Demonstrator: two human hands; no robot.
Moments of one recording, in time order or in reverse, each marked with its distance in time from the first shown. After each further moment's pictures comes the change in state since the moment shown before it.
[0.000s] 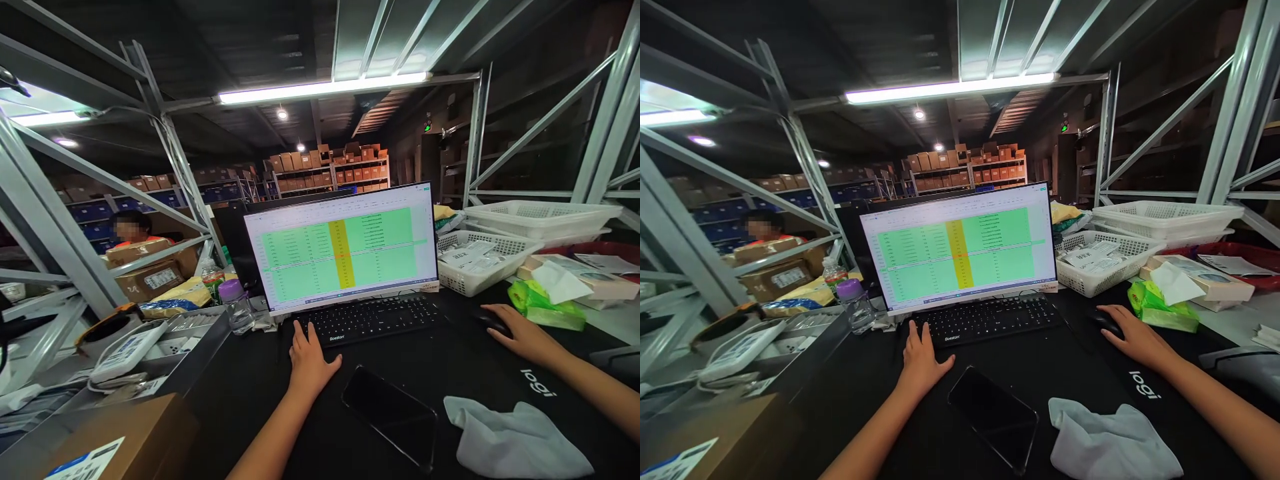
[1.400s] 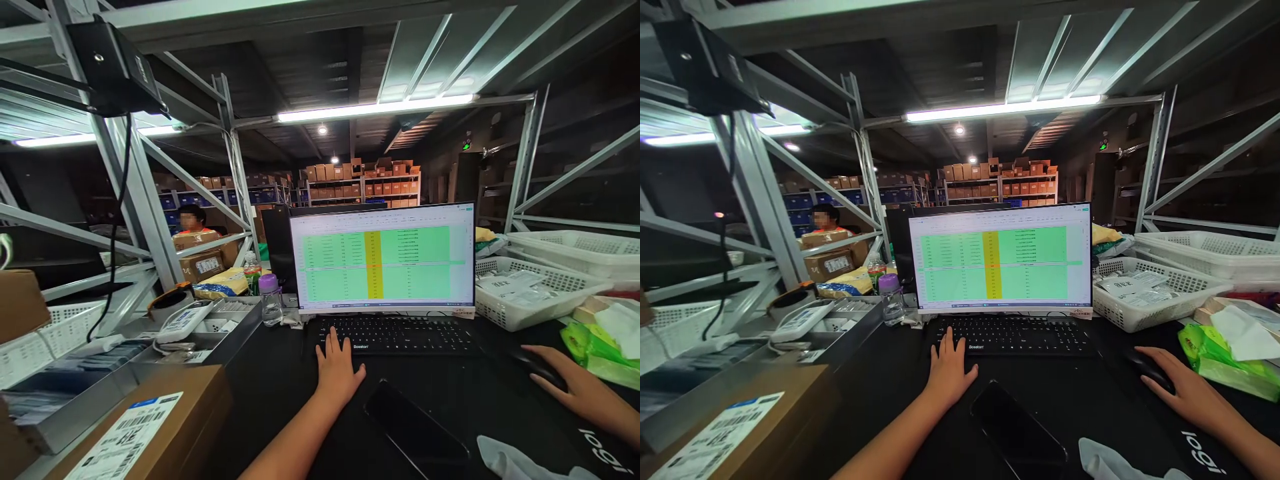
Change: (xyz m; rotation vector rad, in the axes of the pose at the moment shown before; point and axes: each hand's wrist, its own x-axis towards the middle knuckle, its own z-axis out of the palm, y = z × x) left_hand -0.010 0.001 0.002 0.019 -0.055 0.060; right_hand -0.003 0.022 0.015 0.063 -0.021 -0.043
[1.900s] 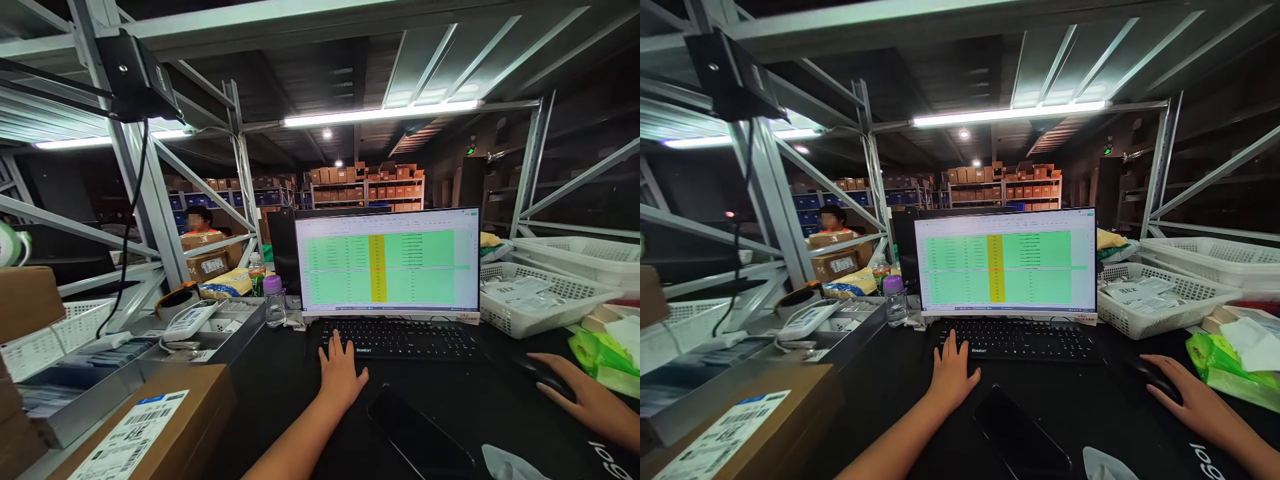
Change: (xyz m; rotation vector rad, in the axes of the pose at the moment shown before) left_hand 0.000 -0.001 0.001 0.018 0.007 0.004; right_hand -0.001 0.000 0.001 0.030 0.007 0.005
